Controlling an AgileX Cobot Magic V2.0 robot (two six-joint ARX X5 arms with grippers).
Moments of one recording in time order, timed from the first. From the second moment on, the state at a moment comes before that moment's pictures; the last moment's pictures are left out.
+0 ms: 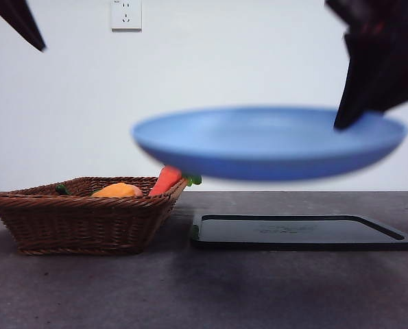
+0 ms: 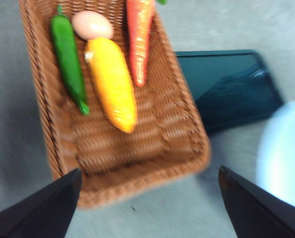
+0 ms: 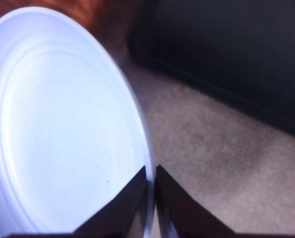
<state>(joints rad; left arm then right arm) -0.22 0.99 0.96 -0.71 0.31 -0.17 0.35 1.20 0.98 -0.81 -0.46 0.07</state>
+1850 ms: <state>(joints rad) -0.46 1.88 1.32 -0.50 0.00 -0.45 0.31 0.90 1.09 -0.99 -0.36 0.04</state>
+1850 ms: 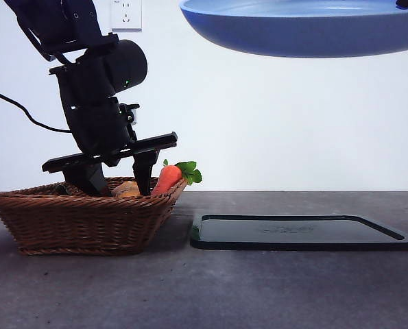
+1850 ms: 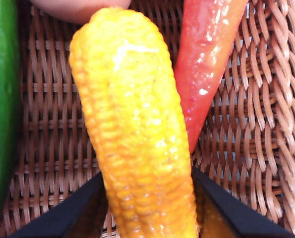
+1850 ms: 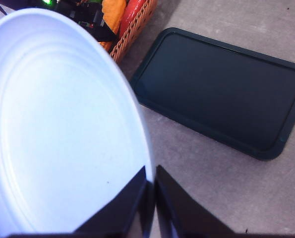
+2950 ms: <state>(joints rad) -0.77 1.50 1.32 -0.66 0.16 -0.21 0.31 1.42 1.09 -0.71 -0.50 0.16</state>
